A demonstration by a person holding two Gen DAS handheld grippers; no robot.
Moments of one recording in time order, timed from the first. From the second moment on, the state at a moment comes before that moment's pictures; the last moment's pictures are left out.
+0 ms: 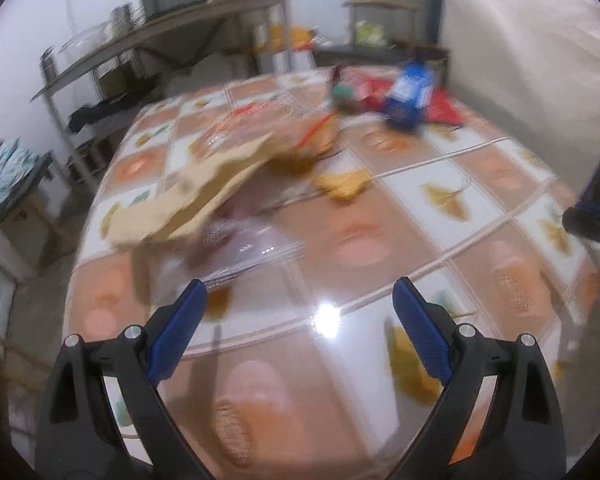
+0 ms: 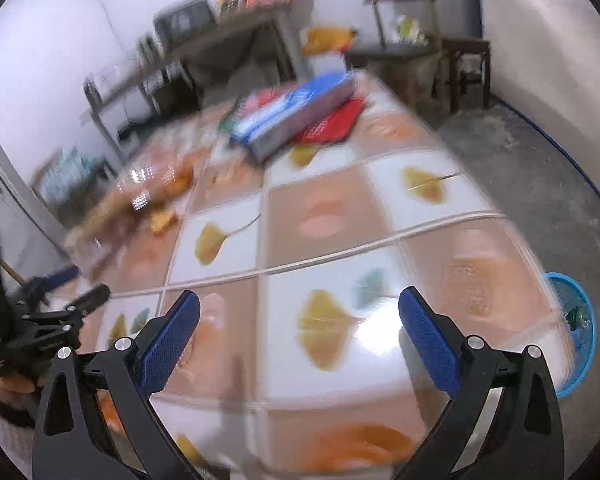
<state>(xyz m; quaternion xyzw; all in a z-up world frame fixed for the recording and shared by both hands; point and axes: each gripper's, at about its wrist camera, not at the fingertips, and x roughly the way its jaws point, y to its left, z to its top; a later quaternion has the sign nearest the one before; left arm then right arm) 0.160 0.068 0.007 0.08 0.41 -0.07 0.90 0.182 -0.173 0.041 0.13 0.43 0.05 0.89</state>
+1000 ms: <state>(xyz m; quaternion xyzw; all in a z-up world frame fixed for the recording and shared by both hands) 0.152 0.107 0.051 0.05 0.40 -0.13 0.91 0.221 -0.102 0.026 0.02 0.44 0.00 0.90</state>
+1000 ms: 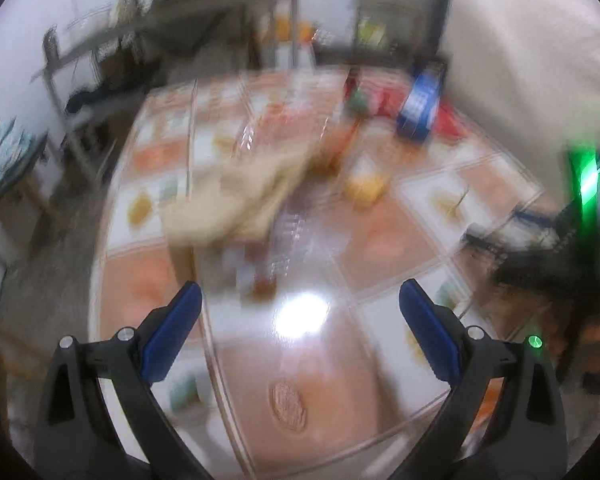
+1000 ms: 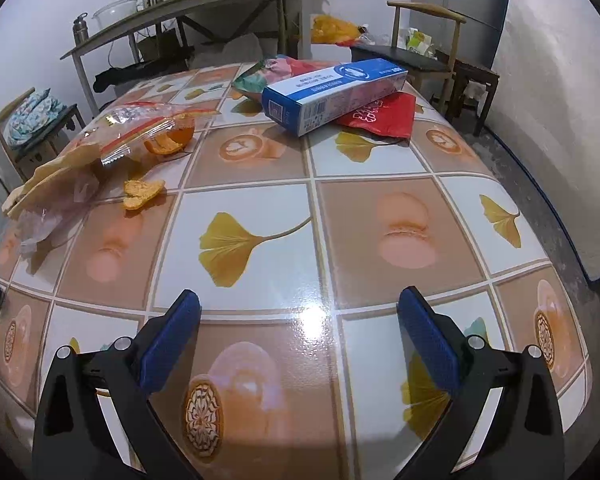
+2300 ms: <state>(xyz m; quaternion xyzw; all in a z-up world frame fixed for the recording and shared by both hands) 0.211 0.162 0.029 -0.22 0.47 -0.25 0.82 0.219 -0.107 0.031 0.03 0.45 0.05 0.89</state>
